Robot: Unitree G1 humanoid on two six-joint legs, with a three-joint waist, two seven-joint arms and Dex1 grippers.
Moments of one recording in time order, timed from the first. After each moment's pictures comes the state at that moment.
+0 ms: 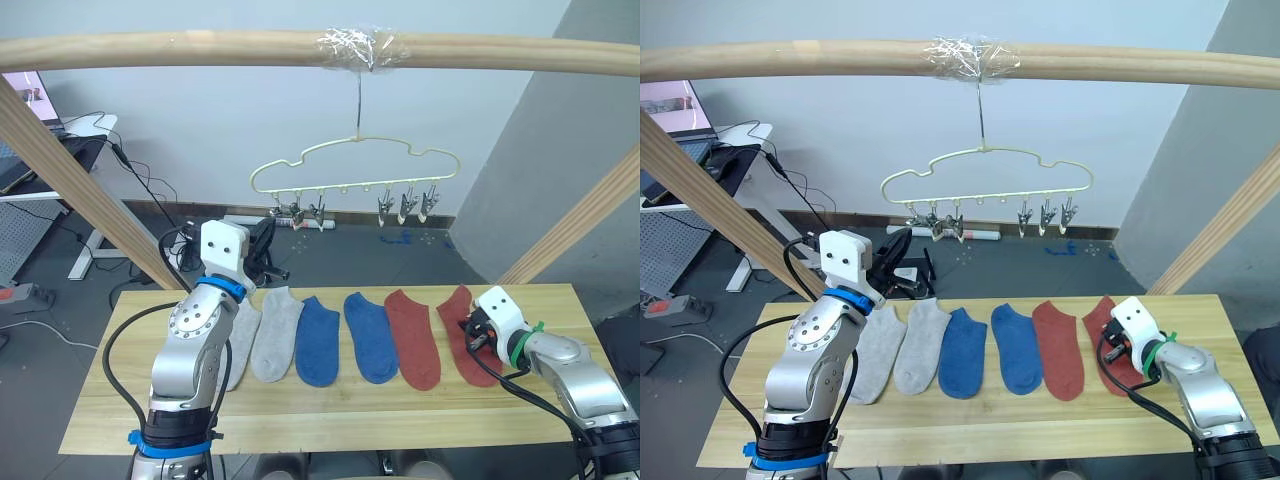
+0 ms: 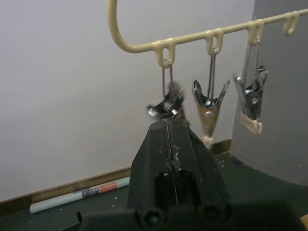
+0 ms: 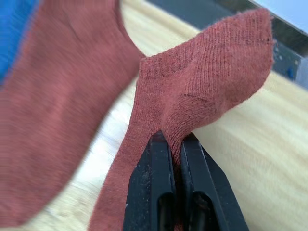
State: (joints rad) left arm -0.20 0.25 0.09 -0.26 -0.29 0.31 -0.30; right arm -0.05 -0.63 0.02 -0.08 0.12 0.59 0.61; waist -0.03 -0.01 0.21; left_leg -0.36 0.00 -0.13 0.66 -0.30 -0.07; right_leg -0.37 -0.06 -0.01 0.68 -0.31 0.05
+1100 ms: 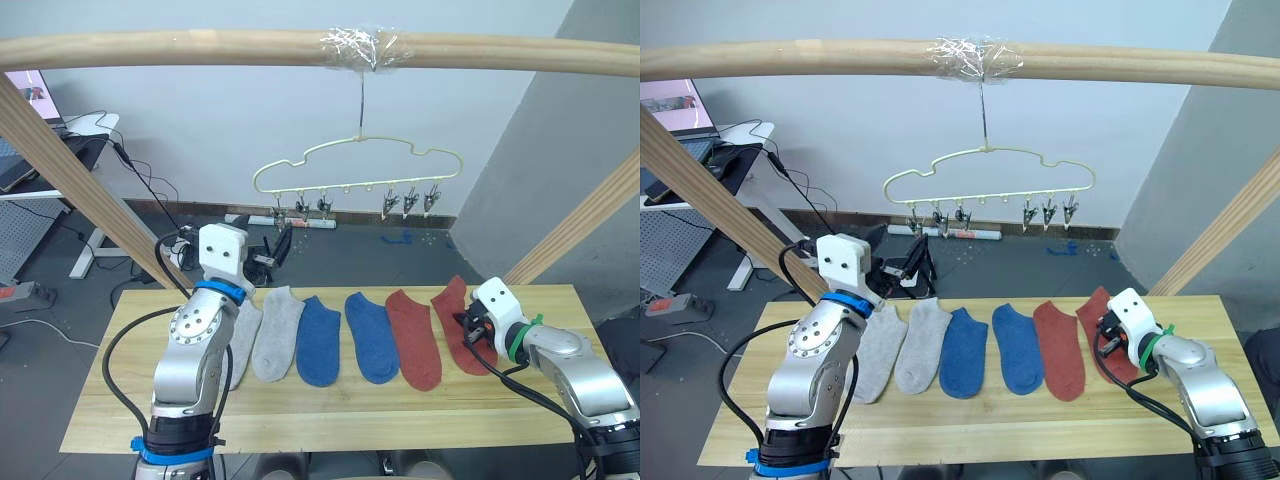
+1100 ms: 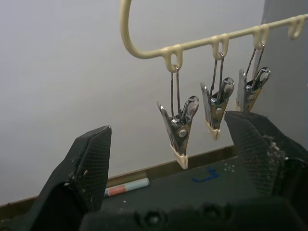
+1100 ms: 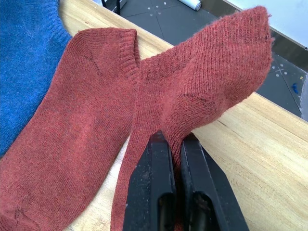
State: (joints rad) left arm -0.20 0.21 0.09 -0.26 -0.24 0.25 -0.27; right arm -0.06 -0.63 0.02 -0.15 0.14 0.64 0.62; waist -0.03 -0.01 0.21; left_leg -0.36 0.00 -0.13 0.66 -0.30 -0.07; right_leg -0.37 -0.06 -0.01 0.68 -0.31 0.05
